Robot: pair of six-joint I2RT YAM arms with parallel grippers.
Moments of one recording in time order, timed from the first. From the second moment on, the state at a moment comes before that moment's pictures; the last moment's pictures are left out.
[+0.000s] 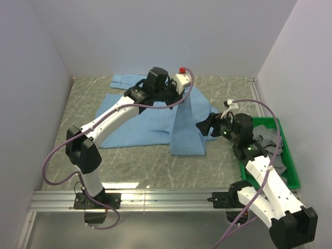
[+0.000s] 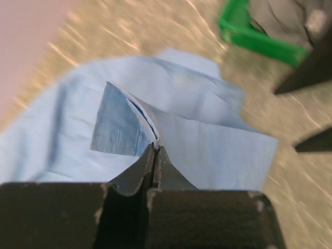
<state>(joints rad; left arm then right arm) -0.71 1.77 1.71 -0.44 0.35 0.26 0.26 0.83 0.65 -0.13 -0.31 0.36</state>
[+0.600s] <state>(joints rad) -0.53 1.93 2.01 -0.17 0.28 0.21 0.26 1.06 0.86 0.06 -0.17 0.37</state>
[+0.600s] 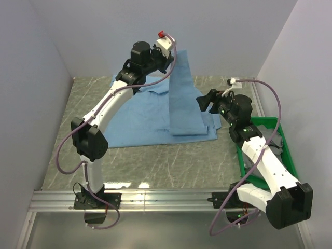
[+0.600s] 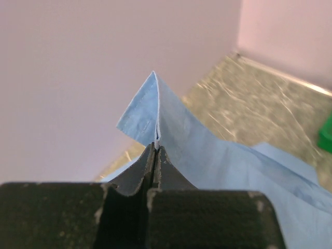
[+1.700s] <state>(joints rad) -0.48 1.92 1.73 -0.01 0.73 0.35 0.26 0.98 0.78 0.11 -0.12 0.41</state>
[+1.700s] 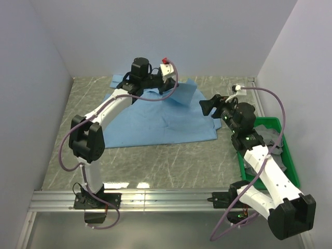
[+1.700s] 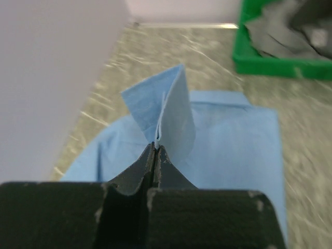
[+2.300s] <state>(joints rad) -0.48 1.66 1.18 -0.41 0.87 0.56 0.42 1.10 0.77 -0.09 -0.15 0.30</state>
